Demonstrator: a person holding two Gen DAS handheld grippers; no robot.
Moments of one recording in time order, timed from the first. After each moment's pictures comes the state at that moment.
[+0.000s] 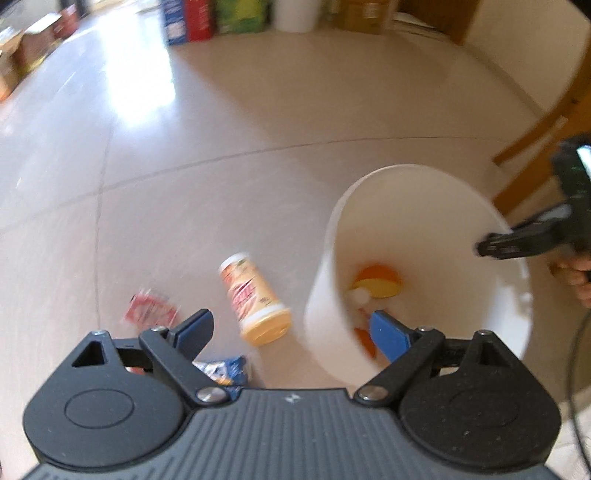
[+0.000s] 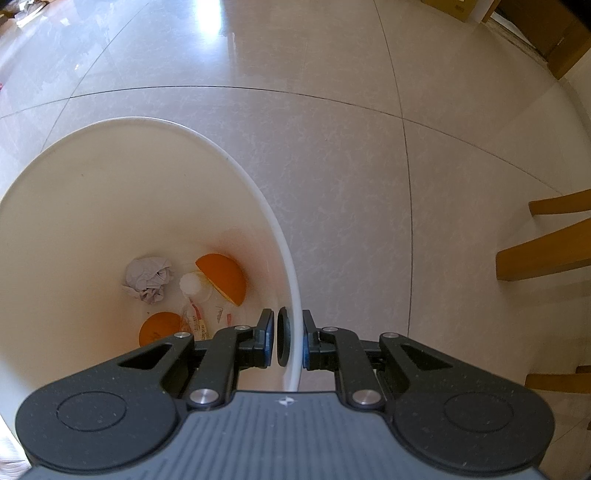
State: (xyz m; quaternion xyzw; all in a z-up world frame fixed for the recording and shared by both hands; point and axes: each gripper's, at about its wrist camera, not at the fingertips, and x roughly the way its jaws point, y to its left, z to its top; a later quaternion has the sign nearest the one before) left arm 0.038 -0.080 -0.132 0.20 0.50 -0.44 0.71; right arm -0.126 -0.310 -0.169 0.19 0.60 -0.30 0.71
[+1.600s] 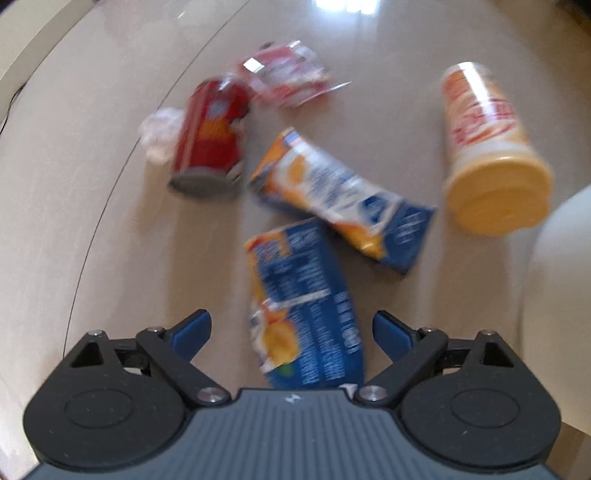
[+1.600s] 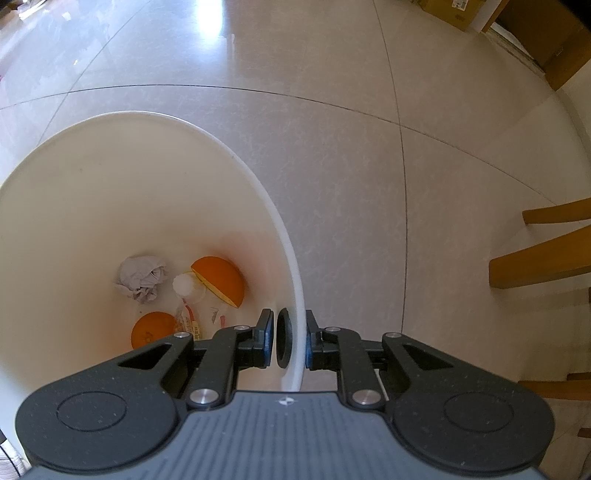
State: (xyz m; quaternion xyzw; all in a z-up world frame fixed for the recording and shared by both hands) left arm 0.036 -0.008 -0.400 0.14 0.65 -0.13 0.74; right arm -0.121 -0.301 -0.170 0.17 0.61 -0.31 0.71
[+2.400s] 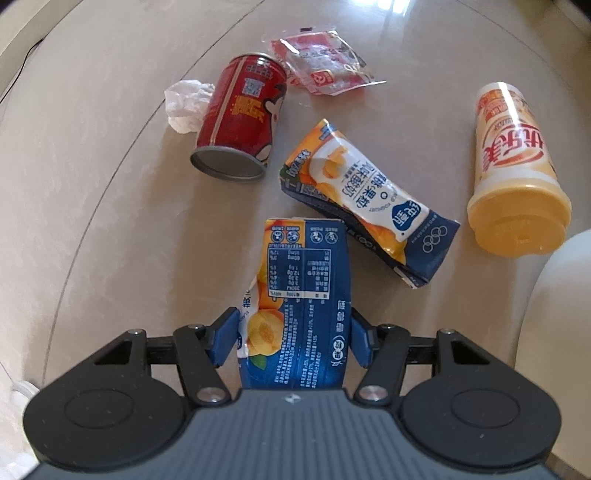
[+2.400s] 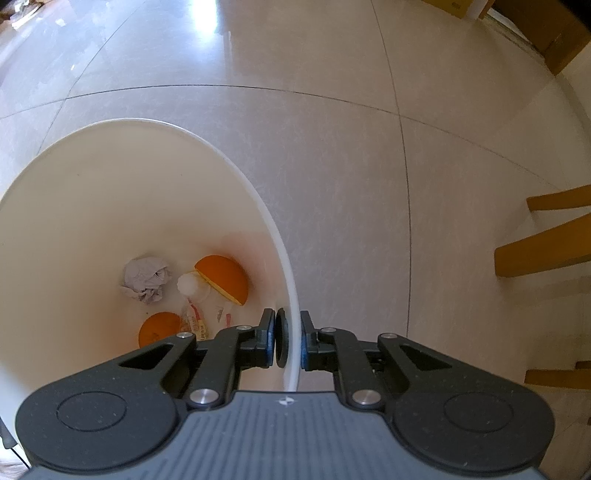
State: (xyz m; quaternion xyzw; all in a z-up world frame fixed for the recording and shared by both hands) left arm 0.051 0.004 -0.401 0.10 0.68 -0.10 0.72; right arm -0.123 -0.310 -0.168 0.20 0.60 -0.31 0.71
